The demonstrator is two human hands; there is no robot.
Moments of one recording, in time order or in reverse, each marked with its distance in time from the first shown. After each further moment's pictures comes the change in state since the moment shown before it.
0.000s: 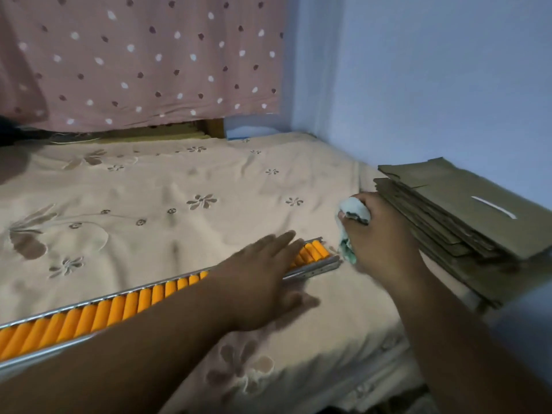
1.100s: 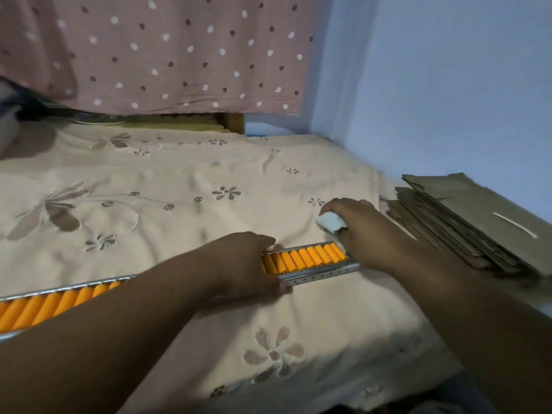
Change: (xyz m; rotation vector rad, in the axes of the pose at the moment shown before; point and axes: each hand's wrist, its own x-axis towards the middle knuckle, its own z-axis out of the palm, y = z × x) left_hand -0.026 -0.050 -0.018 -0.210 -0.131 -0.299; right_hand 0.017 -0.028 0.031 -0.385 -0.461 -0.440
